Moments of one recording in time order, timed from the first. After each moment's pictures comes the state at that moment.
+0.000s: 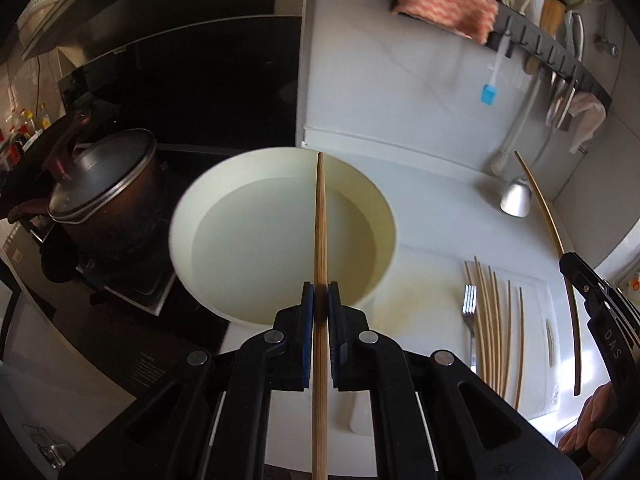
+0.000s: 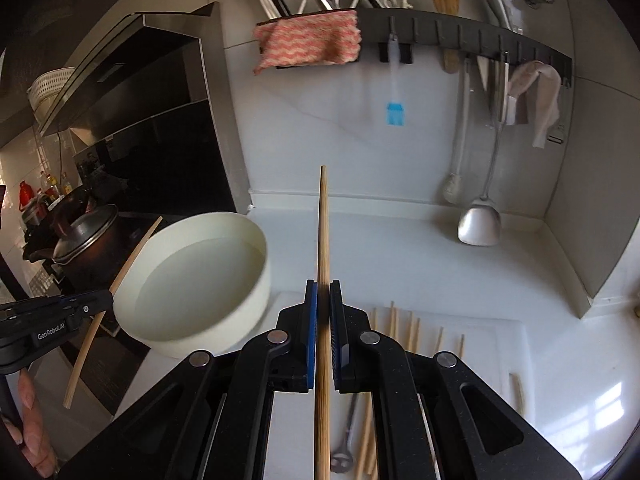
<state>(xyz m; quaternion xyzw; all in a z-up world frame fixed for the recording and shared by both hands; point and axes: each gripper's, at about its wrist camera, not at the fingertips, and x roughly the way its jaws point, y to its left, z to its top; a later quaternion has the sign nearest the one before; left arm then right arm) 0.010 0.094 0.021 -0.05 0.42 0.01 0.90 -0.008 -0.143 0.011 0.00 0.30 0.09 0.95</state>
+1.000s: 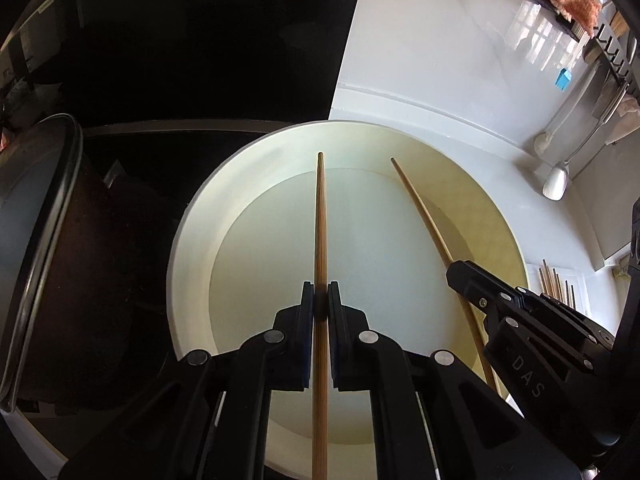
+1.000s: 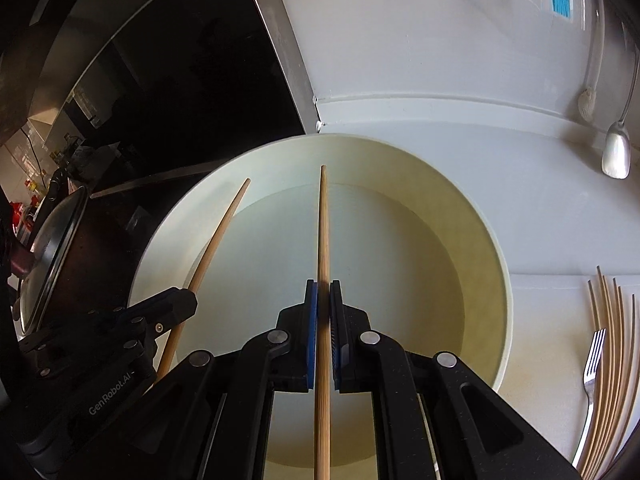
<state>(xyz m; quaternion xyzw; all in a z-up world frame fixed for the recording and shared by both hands) 0.165 0.196 -0.067 -0.04 0.51 -0.08 0.86 0.154 0.041 -0.090 0.08 0.47 0.08 0.88</state>
